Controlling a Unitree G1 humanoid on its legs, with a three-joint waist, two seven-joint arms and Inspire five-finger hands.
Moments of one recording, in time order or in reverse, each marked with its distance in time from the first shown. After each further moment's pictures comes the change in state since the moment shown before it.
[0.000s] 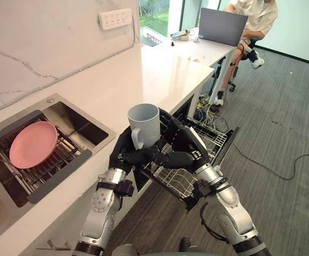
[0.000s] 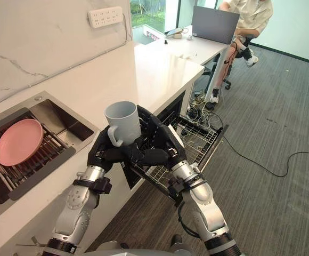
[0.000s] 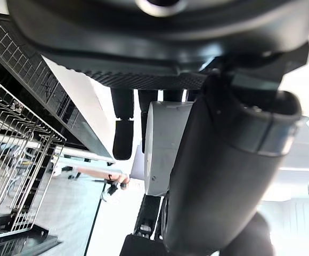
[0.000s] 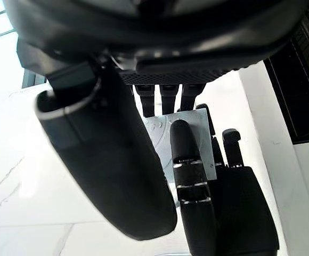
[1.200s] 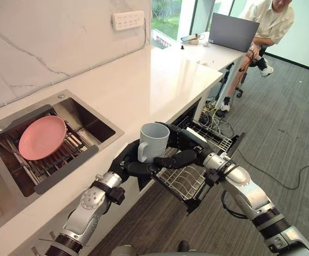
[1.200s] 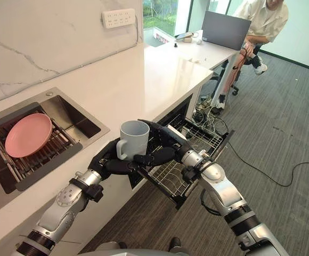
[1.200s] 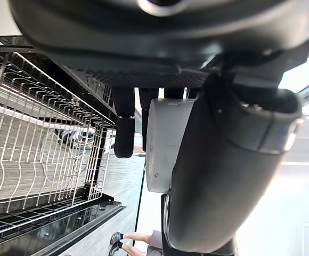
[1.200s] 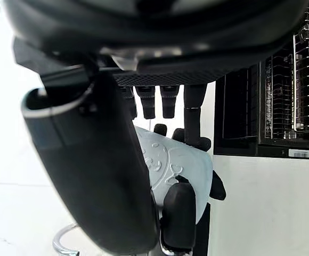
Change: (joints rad) left arm -0.058 0.267 -0.167 0.122 -0.106 0.029 -0.079; right arm -0.228 -0.241 0.106 0.176 0.007 0.133 0.054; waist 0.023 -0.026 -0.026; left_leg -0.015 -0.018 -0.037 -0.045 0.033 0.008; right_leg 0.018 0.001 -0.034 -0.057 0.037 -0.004
